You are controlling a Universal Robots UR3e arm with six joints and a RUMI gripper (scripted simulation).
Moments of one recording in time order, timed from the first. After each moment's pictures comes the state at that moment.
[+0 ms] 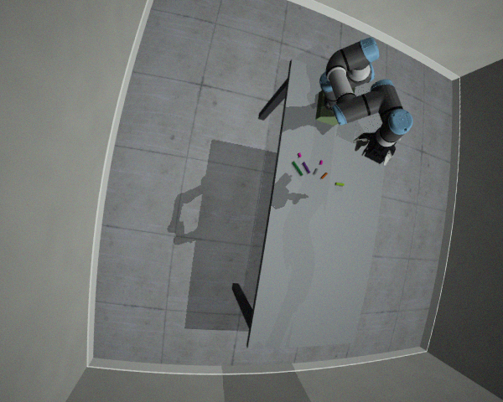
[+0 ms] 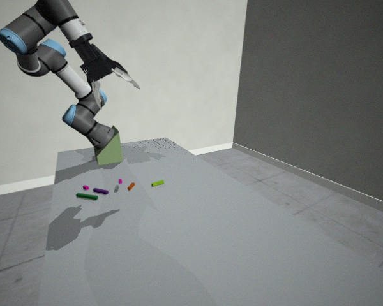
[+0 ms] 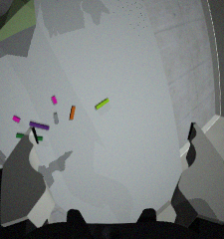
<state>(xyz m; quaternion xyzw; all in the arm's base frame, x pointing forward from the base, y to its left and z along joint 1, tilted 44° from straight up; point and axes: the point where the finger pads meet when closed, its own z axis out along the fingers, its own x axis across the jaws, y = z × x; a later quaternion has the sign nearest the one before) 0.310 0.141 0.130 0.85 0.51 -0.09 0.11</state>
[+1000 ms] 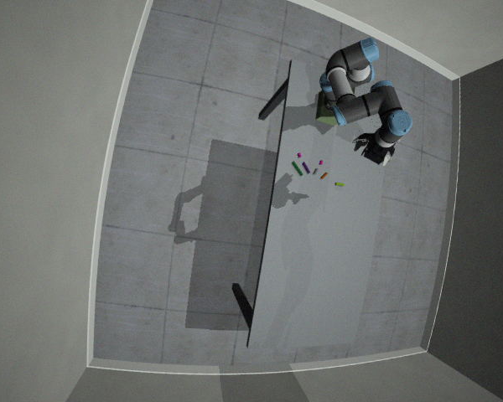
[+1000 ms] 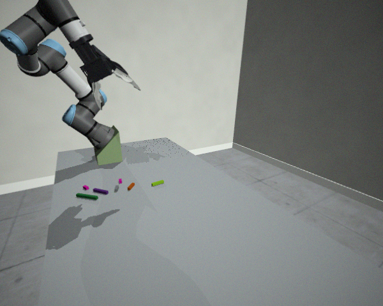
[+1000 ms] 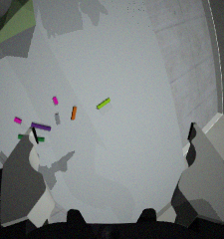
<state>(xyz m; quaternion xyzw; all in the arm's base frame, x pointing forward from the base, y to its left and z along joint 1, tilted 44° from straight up) 0.311 0.138 0.128 0.85 0.50 -0.09 0.11</state>
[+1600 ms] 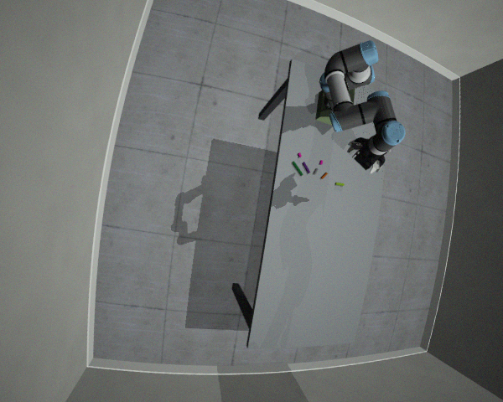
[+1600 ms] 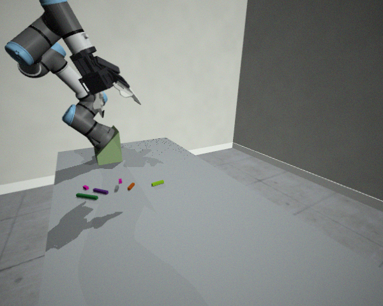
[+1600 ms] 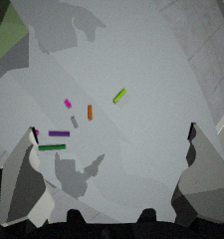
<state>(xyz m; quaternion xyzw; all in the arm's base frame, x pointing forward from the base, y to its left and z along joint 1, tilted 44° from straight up) 0.327 0.106 0.105 0.91 0.38 -0.09 0.15</state>
